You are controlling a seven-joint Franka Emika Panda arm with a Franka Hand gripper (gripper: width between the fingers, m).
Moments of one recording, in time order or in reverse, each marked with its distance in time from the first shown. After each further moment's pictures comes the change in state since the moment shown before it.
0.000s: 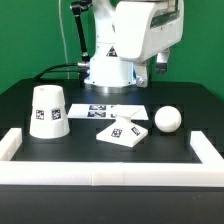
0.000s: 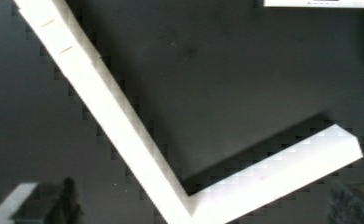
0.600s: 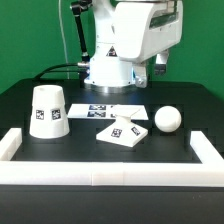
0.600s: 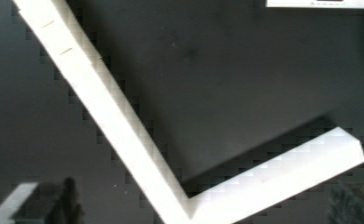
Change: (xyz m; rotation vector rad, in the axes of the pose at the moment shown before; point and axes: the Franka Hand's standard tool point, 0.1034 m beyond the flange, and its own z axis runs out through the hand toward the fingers) arm -0.007 -0.009 0.005 -0.026 0.011 -0.004
